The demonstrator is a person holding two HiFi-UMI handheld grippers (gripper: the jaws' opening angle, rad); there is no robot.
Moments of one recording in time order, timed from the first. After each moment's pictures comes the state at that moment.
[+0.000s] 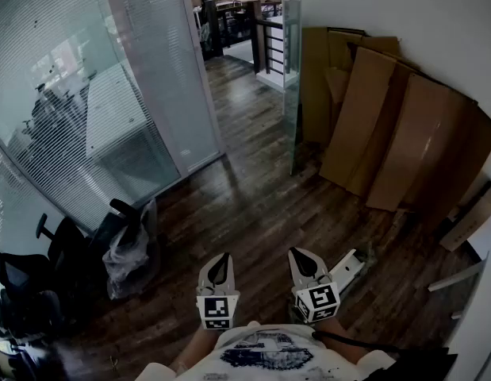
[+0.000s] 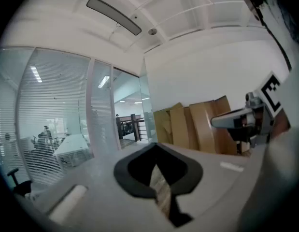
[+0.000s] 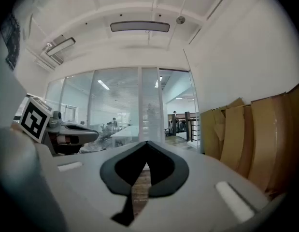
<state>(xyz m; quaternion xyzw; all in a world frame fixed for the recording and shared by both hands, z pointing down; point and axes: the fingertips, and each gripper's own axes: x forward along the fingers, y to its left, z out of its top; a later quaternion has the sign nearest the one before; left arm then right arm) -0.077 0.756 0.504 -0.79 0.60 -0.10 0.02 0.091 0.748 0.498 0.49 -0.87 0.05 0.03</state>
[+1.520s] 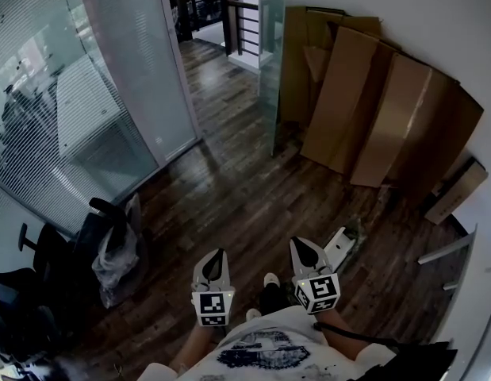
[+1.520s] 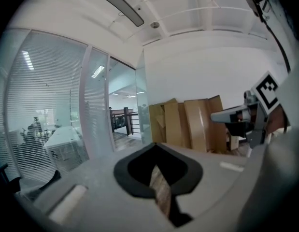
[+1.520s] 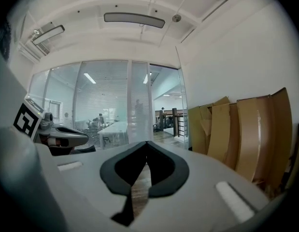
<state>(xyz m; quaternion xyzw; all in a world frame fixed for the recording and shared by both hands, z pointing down) -0.114 0.744 0.538 -0.82 0.56 -0.11 -0.02 0.073 0.737 0.518 0.56 -0.83 0.06 0.04</state>
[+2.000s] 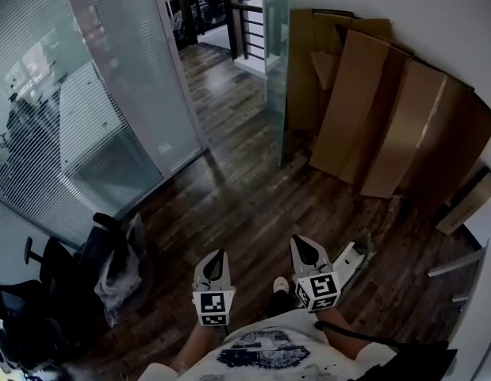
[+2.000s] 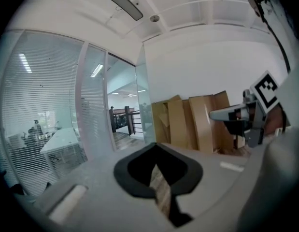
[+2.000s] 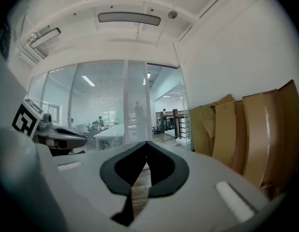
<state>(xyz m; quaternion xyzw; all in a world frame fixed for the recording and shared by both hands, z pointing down) -0.108 0.640 0.542 -0.81 0.57 -0.13 -0.02 0.081 0.627 0.522 0.55 -0.83 0.06 0.02</state>
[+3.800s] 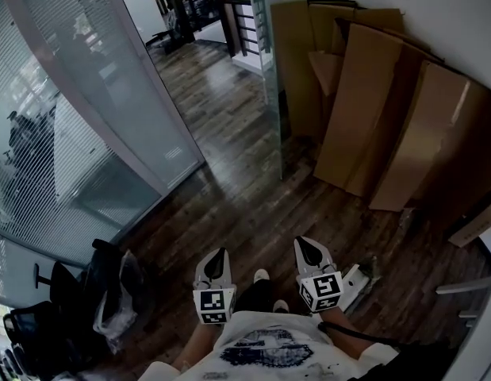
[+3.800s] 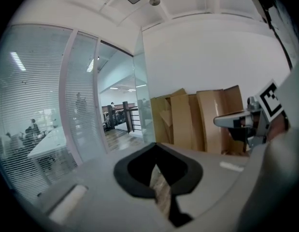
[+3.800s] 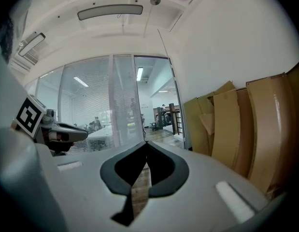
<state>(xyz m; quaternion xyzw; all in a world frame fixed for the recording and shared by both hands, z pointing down) -0.016 0.441 0.552 -0.81 0.57 -0.16 -0.03 0.183 0.435 0.559 0.54 -0.83 0.11 0.03</state>
